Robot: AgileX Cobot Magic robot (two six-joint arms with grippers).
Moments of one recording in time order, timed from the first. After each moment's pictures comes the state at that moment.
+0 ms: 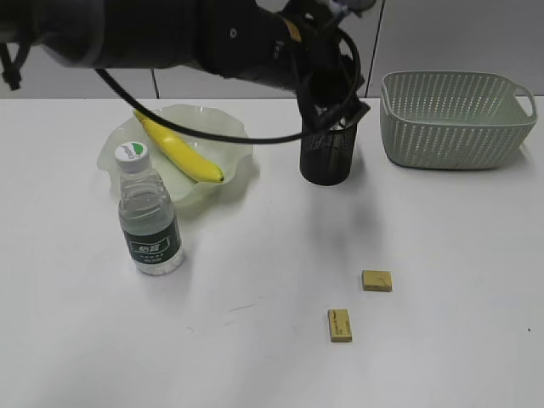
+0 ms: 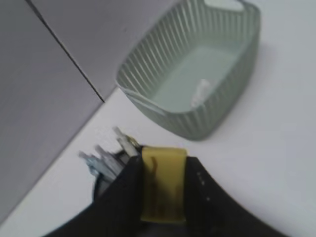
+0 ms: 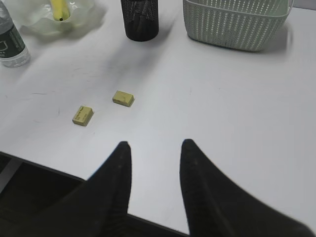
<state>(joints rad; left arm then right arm) -0.76 2.03 -1.60 -0.11 0.15 0.44 0.42 -0.01 -0.51 -0.02 1.04 0.07</state>
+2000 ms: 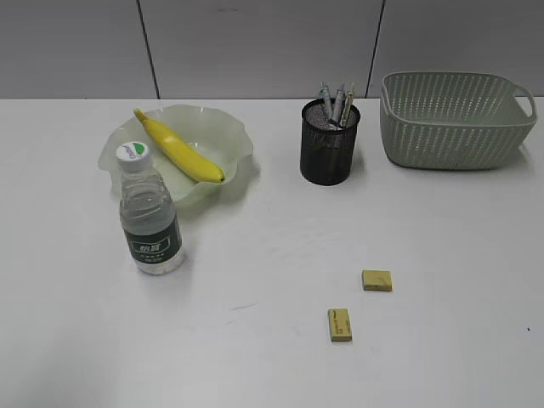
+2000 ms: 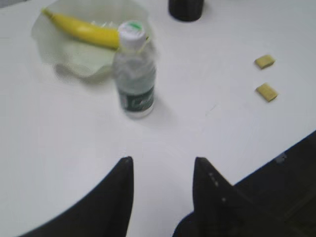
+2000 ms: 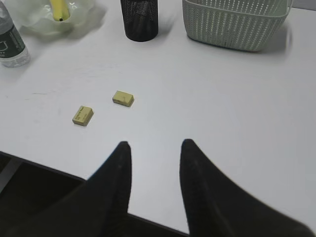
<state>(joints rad) -0.61 0.50 -0.63 0.03 0.87 -0.11 0.42 -0.01 -0.51 -0.02 1.04 0.07</state>
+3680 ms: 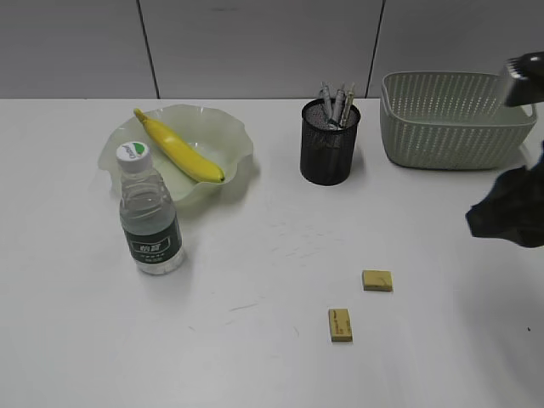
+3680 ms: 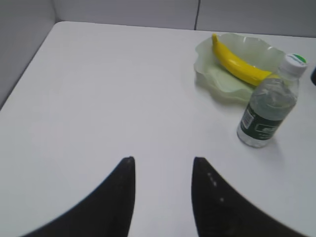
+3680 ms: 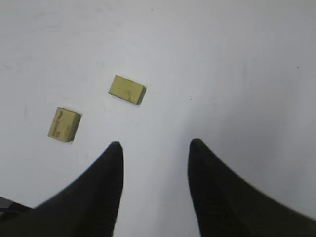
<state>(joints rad) -0.14 -0.01 -0.54 0.12 1.06 -0.22 0.42 1.21 -0.74 0.04 0.62 0.07</state>
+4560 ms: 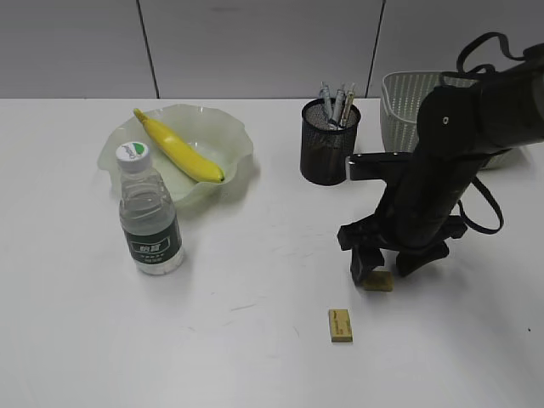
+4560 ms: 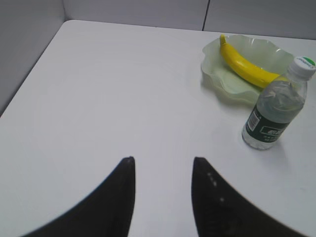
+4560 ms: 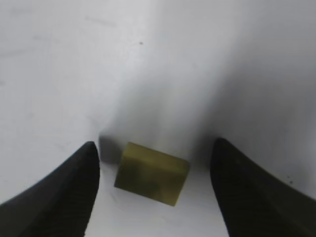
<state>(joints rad) -0.12 -0.01 -0.54 0.11 1.06 -0.22 0.43 2.00 -1.09 0.20 0.63 0.06</state>
